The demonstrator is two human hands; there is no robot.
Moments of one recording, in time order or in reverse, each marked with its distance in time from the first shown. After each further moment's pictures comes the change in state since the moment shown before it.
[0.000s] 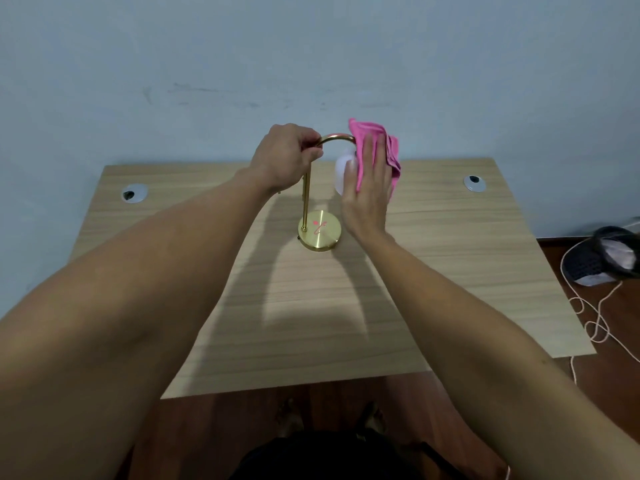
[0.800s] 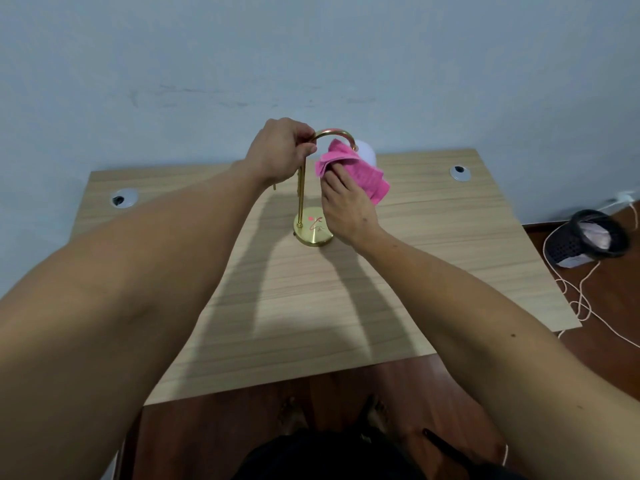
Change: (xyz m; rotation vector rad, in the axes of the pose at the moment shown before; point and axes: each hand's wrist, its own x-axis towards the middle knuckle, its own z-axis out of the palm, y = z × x) left_hand 0.001 -0.002 -0.004 0.017 -0.036 0.058; right_hand -0.014 -0.010 -0.004 -1.357 -0.498 -0.781
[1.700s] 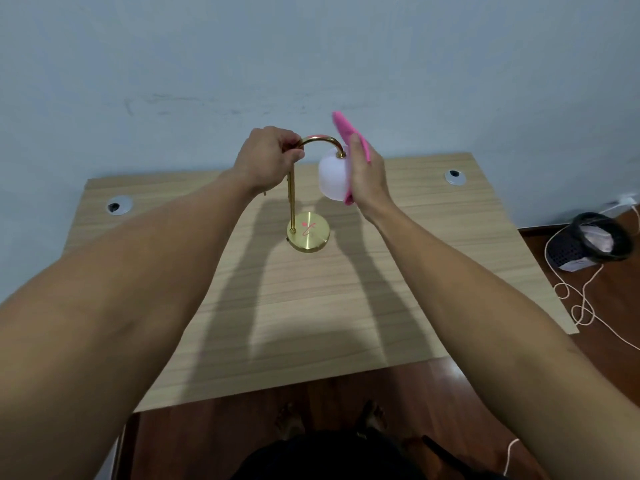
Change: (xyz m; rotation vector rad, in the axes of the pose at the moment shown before) left_hand -0.001 0.004 0.003 -0.023 0.018 -0.076; right_hand 0.000 0.063 -0.015 2.016 0.382 0.795
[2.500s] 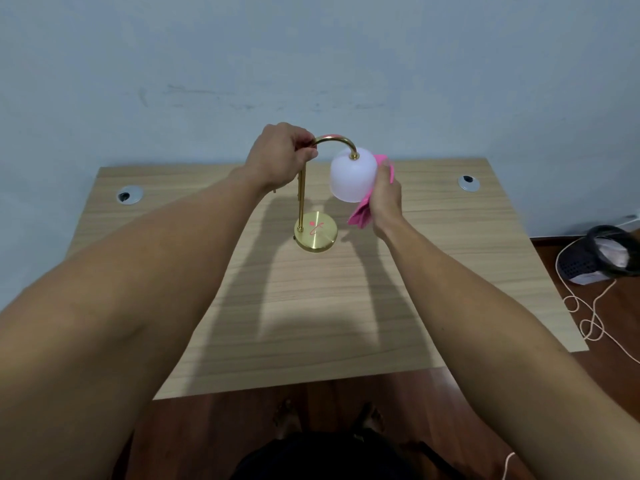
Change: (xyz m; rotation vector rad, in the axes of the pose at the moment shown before) left_hand 0.001 0.004 0.002 -0.026 -0.001 -0.073; right_hand 0.002 0.043 -0.006 0.051 0.164 0.405
